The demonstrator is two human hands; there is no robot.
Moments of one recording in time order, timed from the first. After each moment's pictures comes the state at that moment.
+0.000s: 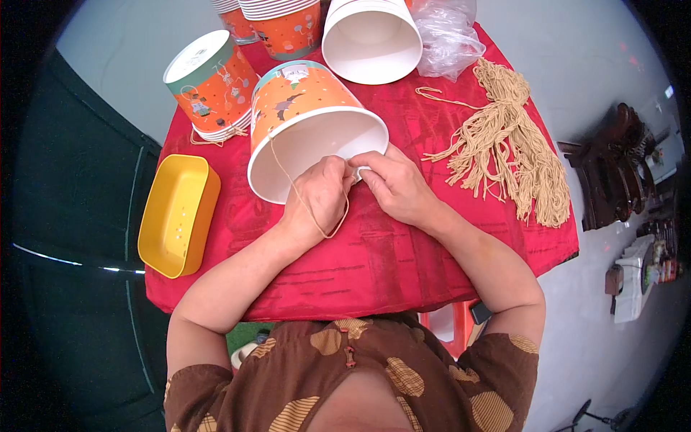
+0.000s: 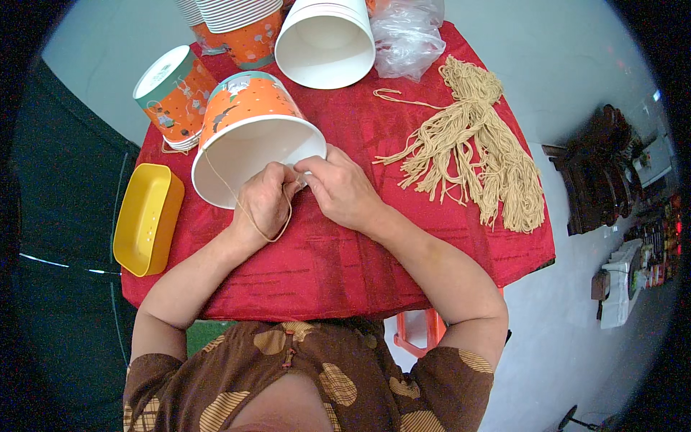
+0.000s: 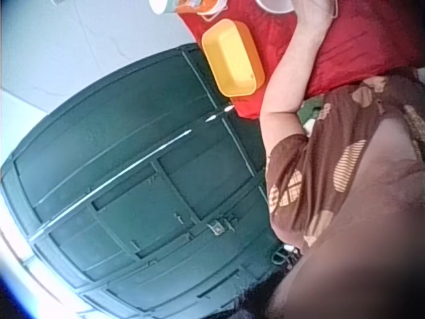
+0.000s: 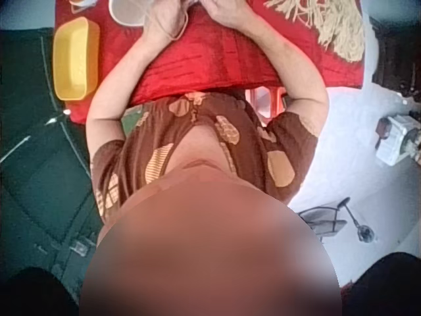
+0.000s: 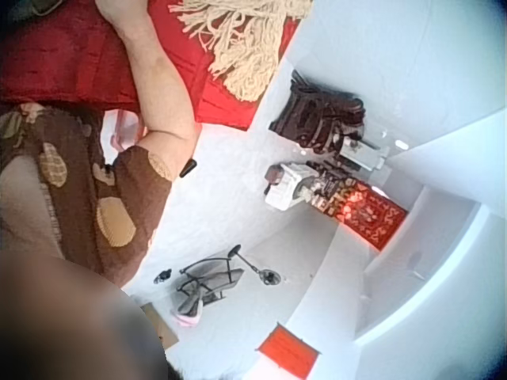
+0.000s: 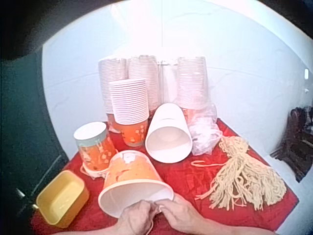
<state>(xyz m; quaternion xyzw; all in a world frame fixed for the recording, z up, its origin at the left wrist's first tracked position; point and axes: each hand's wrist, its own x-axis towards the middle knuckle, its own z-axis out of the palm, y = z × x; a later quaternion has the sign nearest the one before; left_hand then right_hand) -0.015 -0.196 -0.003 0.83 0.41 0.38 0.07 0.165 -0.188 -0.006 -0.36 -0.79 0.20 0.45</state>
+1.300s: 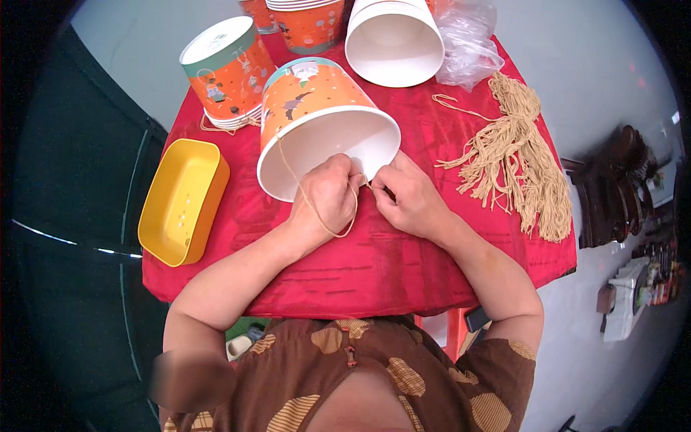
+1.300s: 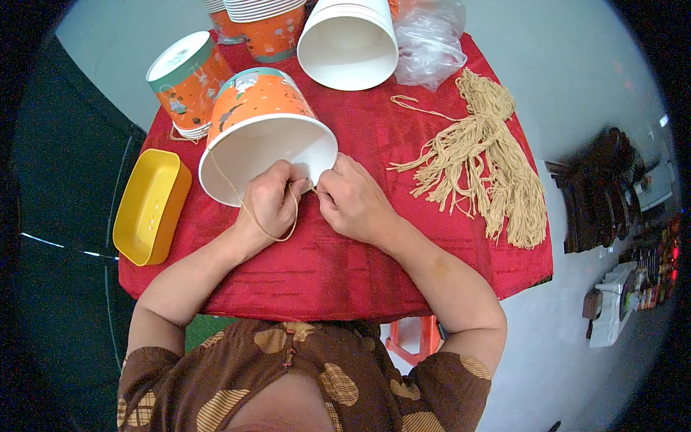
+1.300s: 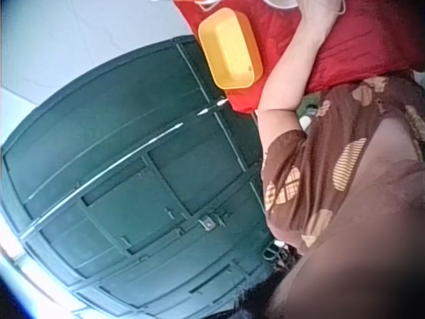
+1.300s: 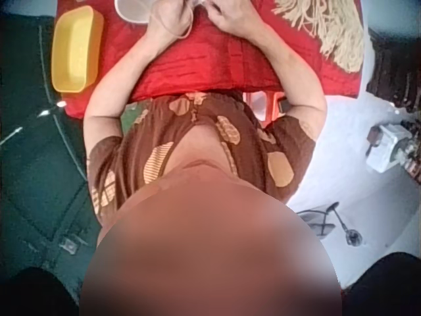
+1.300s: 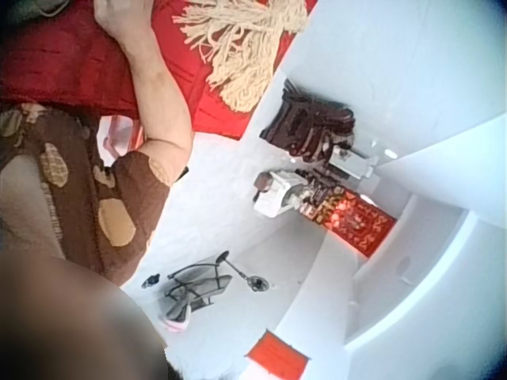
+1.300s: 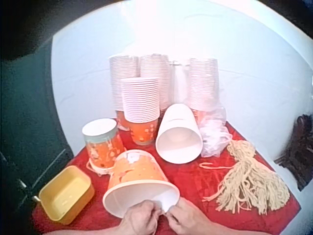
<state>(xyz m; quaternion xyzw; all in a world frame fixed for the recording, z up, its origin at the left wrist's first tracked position) -0.019 -0.205 0.009 0.78 0.45 0.40 0.17 0.165 -0.196 0.001 -0.34 -0.84 0.16 0.39</state>
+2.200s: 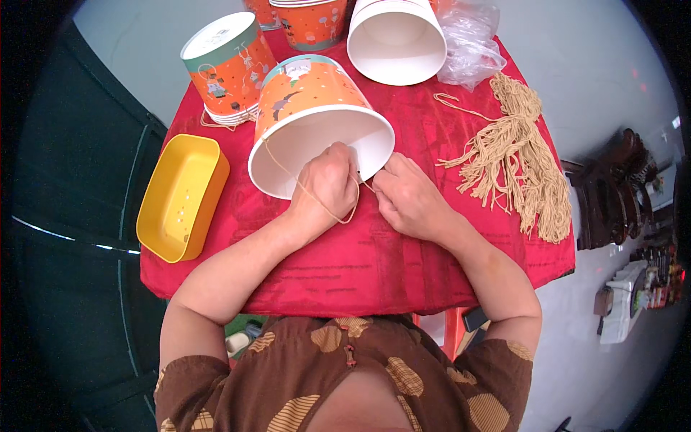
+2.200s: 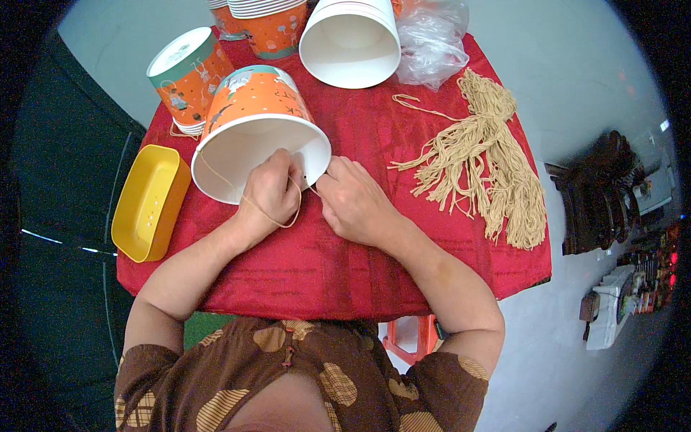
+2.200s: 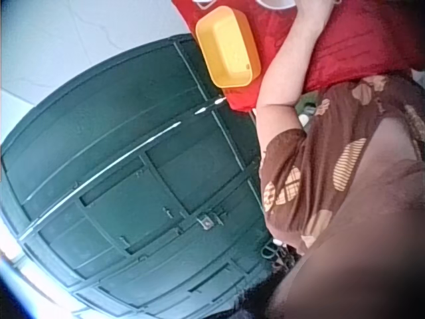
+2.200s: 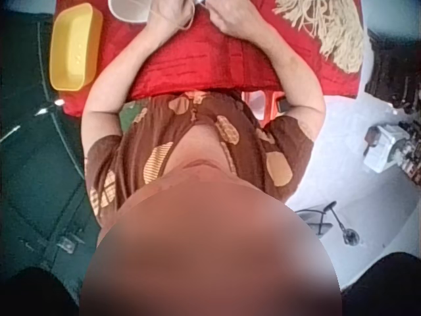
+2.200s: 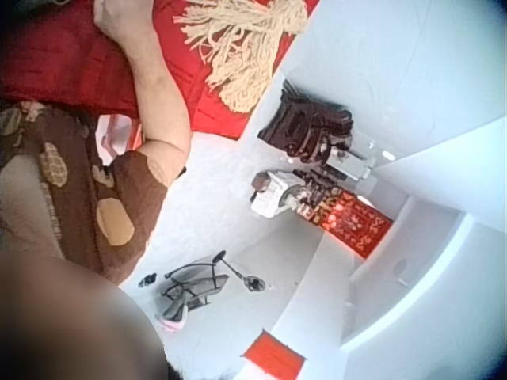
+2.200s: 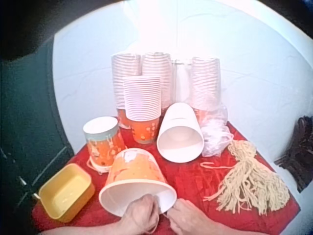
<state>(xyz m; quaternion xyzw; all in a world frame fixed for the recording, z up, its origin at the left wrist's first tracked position) -0.020 -0.190 0.003 0.79 0.48 0.37 0.13 0.167 -0.198 0.008 -0.32 -0.89 0.08 0.32</state>
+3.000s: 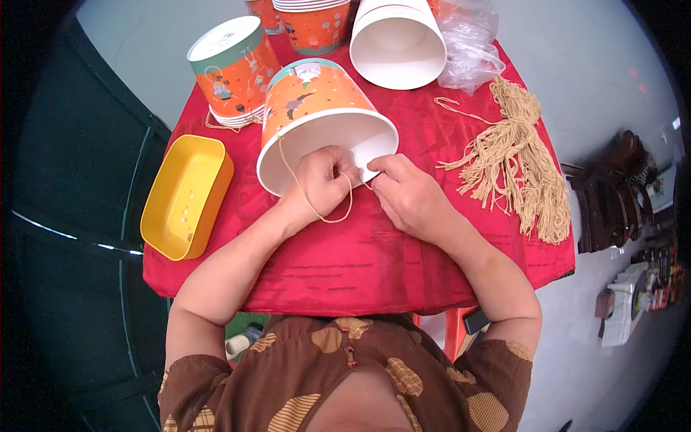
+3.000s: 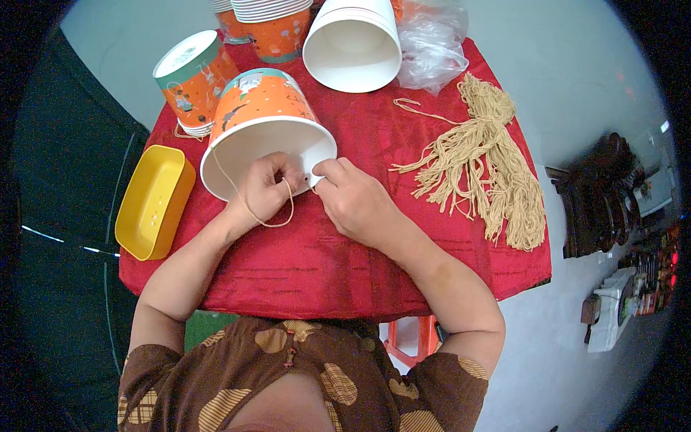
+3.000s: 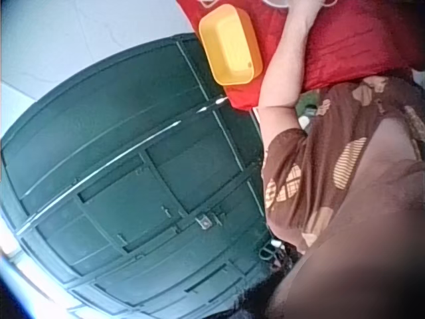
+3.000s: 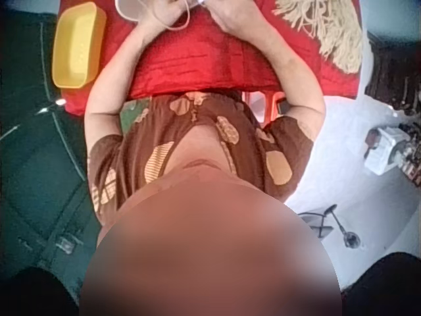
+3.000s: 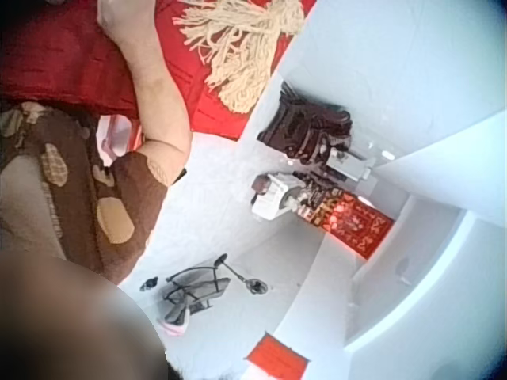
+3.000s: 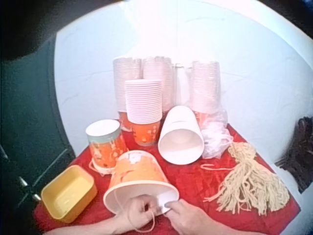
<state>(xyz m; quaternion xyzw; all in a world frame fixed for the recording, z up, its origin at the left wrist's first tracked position) -0.036 -0.186 0.014 0.73 0.48 0.38 0.30 0.166 -0.201 0.018 -0.28 -0.90 0.02 0.33</state>
